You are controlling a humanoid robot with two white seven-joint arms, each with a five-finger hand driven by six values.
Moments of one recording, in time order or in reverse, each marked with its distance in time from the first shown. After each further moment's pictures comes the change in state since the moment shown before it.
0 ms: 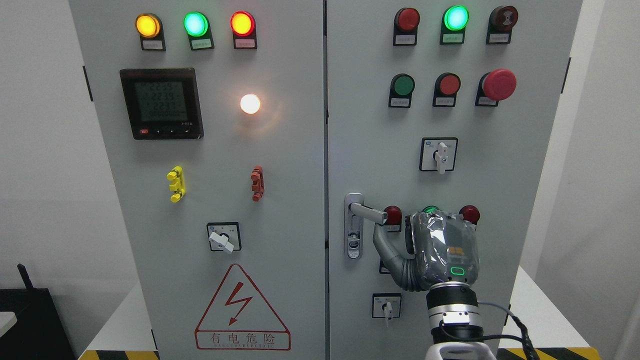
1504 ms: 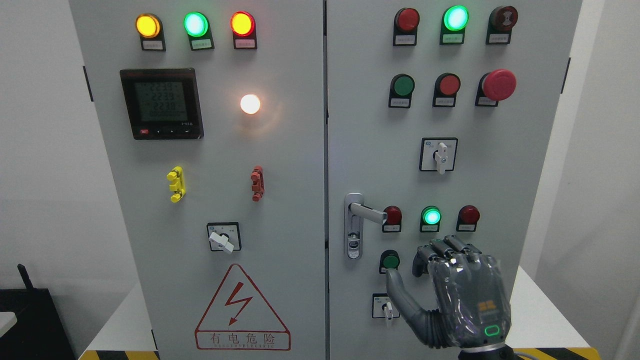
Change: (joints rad) left arm 0.000 0.000 0.000 0.000 0.000 0.000 0.000; right arm 0.251 -0.061 -0.147 -0.178 -0.111 -0.468 -0.192
